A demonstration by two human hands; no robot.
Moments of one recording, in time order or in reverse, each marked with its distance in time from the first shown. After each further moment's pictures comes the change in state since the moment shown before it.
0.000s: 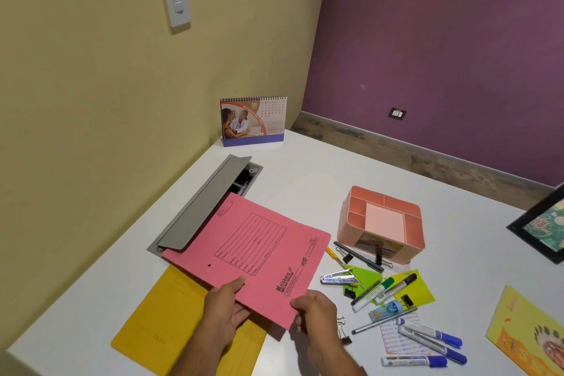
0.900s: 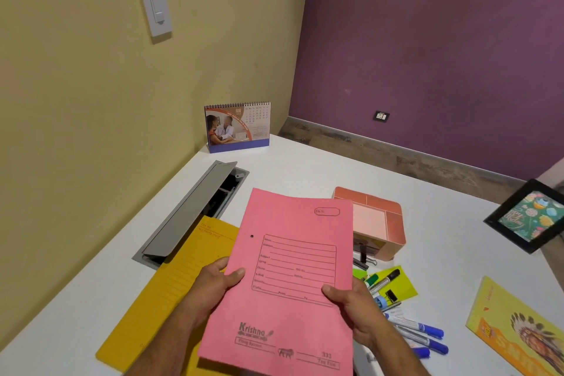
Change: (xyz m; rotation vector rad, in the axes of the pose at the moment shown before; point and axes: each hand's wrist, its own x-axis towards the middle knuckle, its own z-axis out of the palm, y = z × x) left_hand -0.026 0.048 0.010 0.577 -0.362 0.318; right_hand 0.009 -0.049 -0.090 0.028 -0.189 -0.166
